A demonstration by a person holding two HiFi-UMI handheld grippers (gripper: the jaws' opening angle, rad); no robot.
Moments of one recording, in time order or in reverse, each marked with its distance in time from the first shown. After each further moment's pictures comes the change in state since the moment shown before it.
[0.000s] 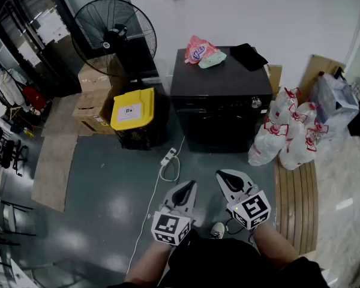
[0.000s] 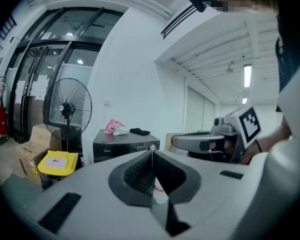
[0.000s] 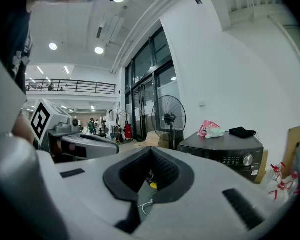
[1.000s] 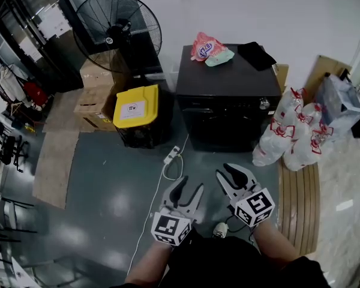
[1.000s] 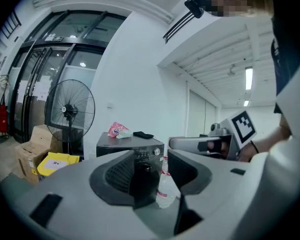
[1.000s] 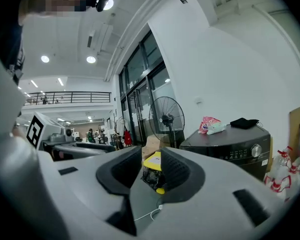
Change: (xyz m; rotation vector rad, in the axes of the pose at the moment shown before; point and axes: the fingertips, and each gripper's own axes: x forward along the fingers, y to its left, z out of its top) left arm 0.010 0.034 0.003 -0.007 -0.050 0.011; right arm 0.038 -0.018 -0.001 0.123 -0.049 -0.004
